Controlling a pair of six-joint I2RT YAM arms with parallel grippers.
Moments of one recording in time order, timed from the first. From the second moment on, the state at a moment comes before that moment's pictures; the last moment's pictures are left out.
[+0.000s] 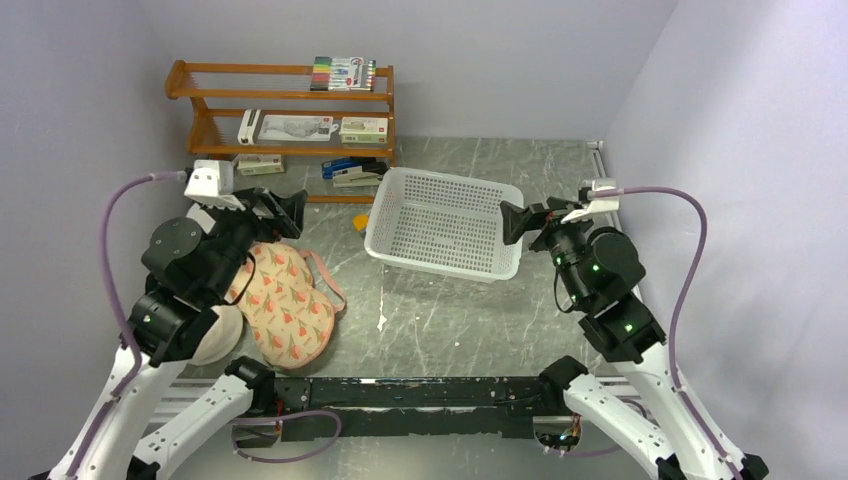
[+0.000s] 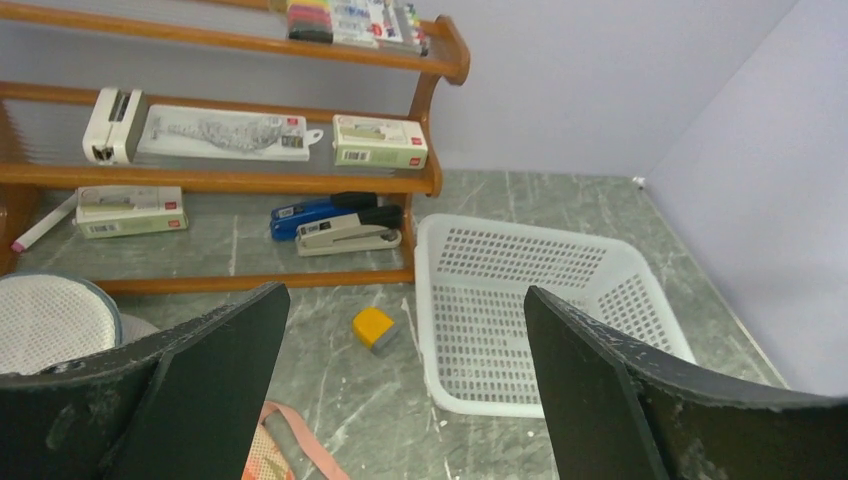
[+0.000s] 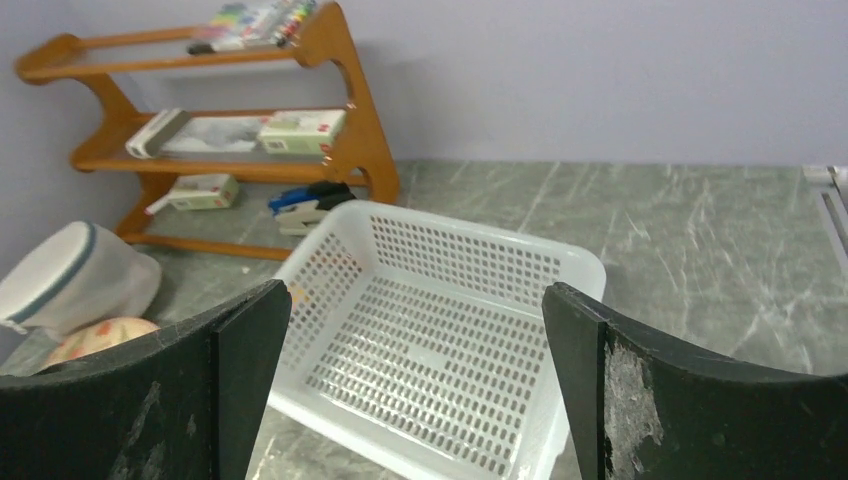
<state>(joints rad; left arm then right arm) -0.48 0.66 1.07 -0.38 -0.23 -0.26 0.56 0.62 0.90 -0.21 0.29 0.17</state>
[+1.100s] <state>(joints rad) -0.38 0.78 0.89 -0.15 -0.15 -0.15 0.60 1.07 0.65 0.20 -0.29 0.47</state>
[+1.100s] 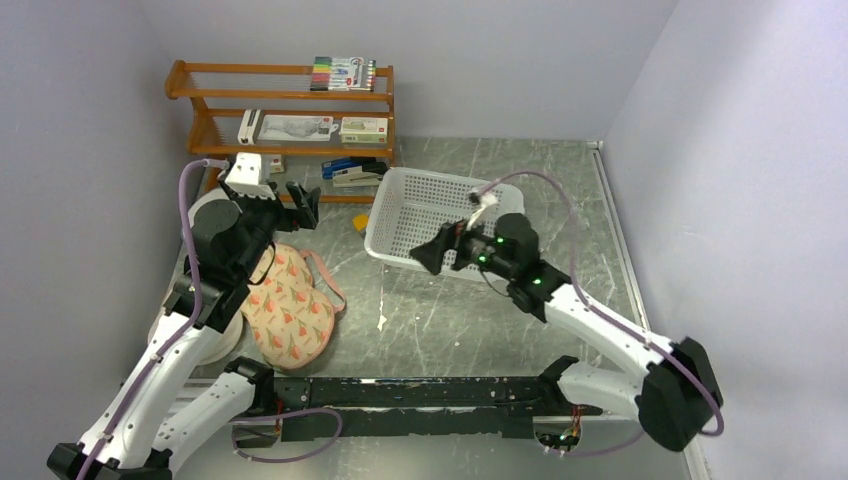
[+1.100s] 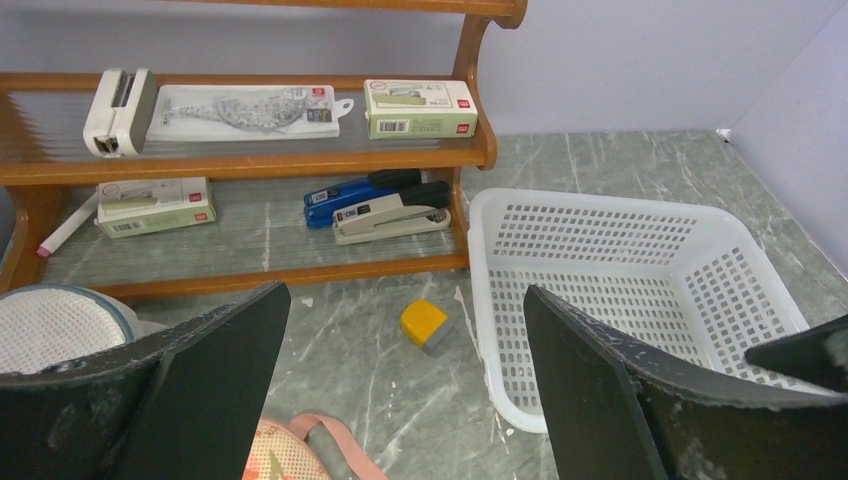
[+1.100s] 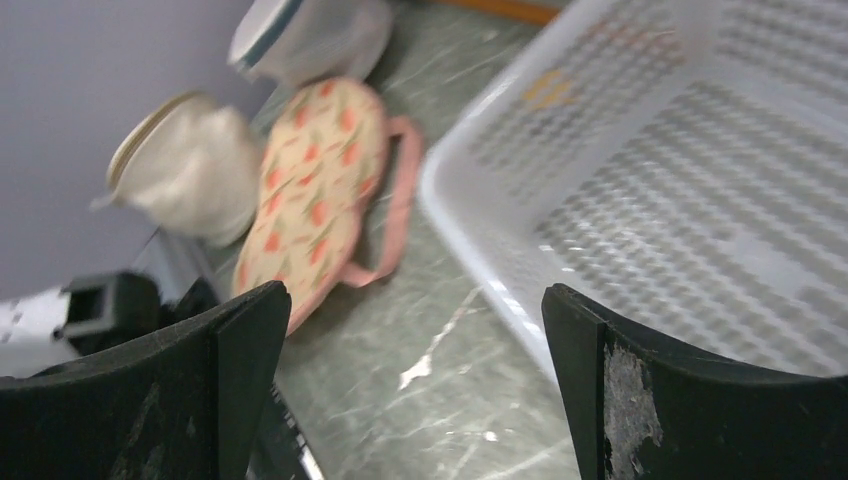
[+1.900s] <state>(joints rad) -0.36 0.65 0.85 -0.10 -0.27 -0.13 1.21 1.90 1.24 0.21 -0.12 0.47</state>
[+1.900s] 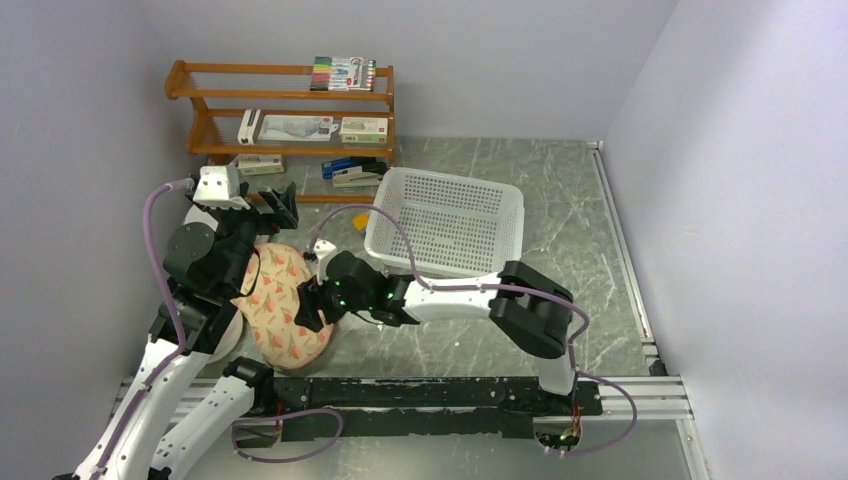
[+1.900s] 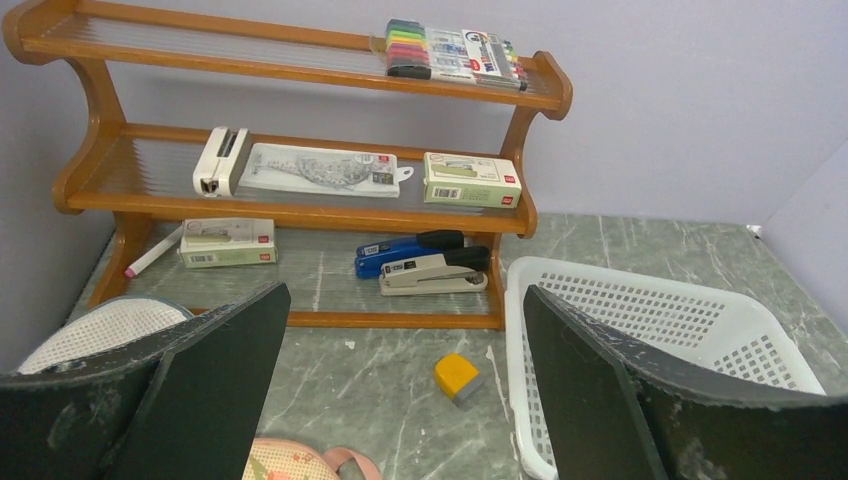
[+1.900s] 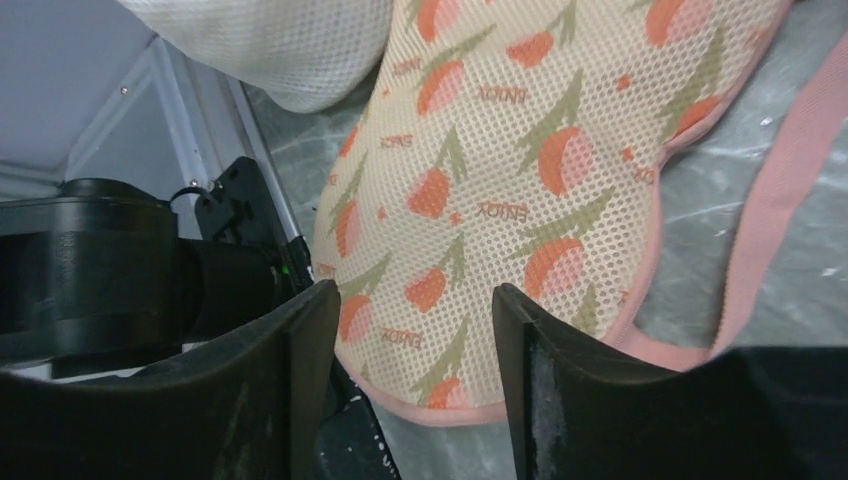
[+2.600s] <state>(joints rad) -0.35 0.69 0.85 -0.09 -0.21 -0.14 1.16 1.99 1.12 0.26 0.00 0.56</state>
